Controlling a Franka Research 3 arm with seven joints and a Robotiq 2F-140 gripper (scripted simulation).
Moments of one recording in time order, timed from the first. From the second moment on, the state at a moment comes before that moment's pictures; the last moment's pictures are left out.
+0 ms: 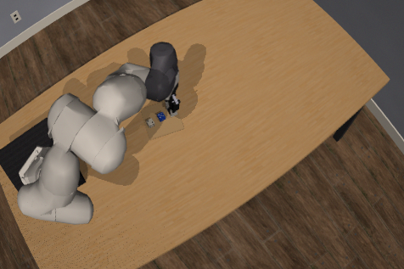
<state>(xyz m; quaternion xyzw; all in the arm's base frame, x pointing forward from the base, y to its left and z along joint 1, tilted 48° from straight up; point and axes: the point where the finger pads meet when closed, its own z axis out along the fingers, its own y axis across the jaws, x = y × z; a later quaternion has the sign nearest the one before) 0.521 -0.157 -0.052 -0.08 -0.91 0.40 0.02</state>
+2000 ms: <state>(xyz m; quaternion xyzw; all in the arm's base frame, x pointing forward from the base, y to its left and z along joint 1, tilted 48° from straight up) 0.521 -0.159 -0.055 -0.08 -0.91 0.40 0.02</state>
